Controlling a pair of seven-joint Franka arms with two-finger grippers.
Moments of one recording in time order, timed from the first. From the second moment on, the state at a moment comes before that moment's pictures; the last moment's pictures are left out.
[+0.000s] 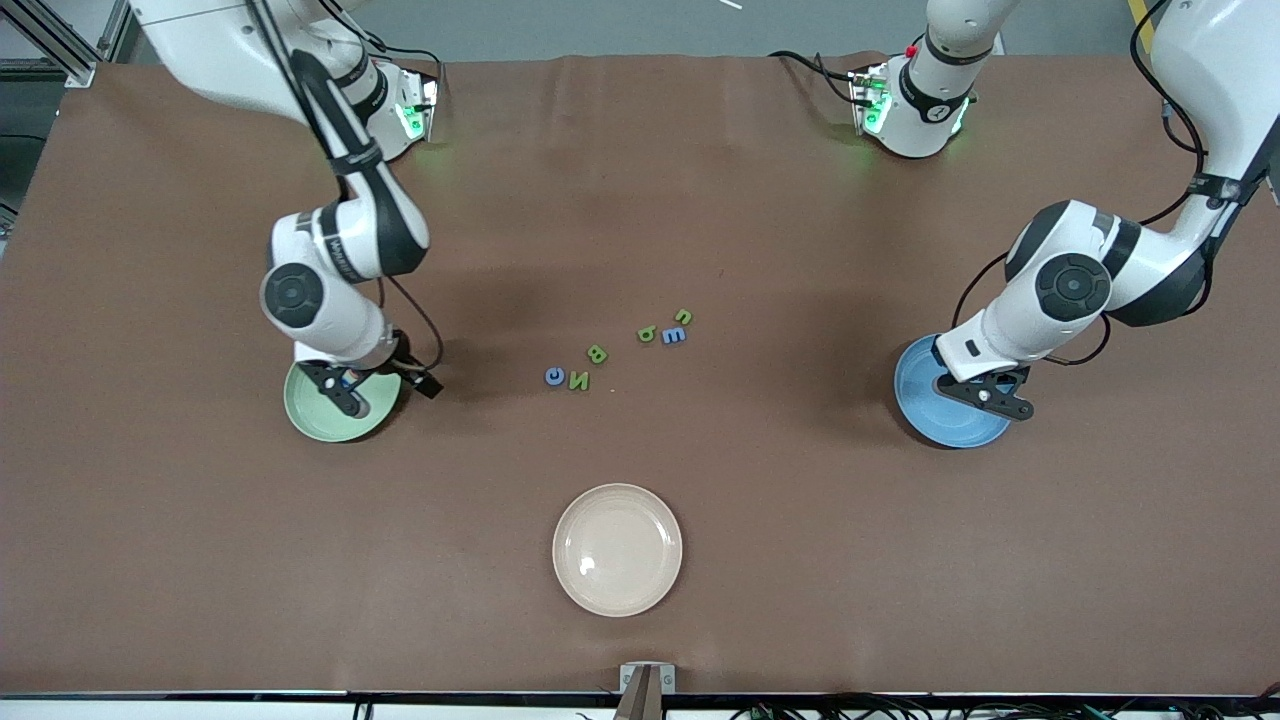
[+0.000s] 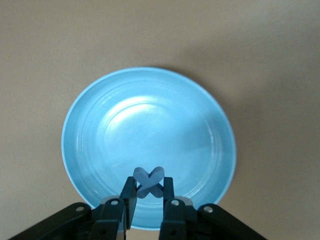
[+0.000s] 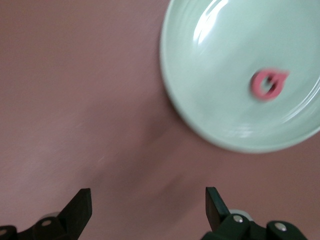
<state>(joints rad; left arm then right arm) 0.87 0.49 -1.00 -2.14 0.68 2.23 -0.15 0.38 0.34 -0.04 -2.12 0.09 2.40 1.07</state>
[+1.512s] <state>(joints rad) 0.88 0.61 -0.93 -2.22 0.84 2.34 -0.18 0.63 0.62 -0.04 -1.87 0.09 2.45 1.58</state>
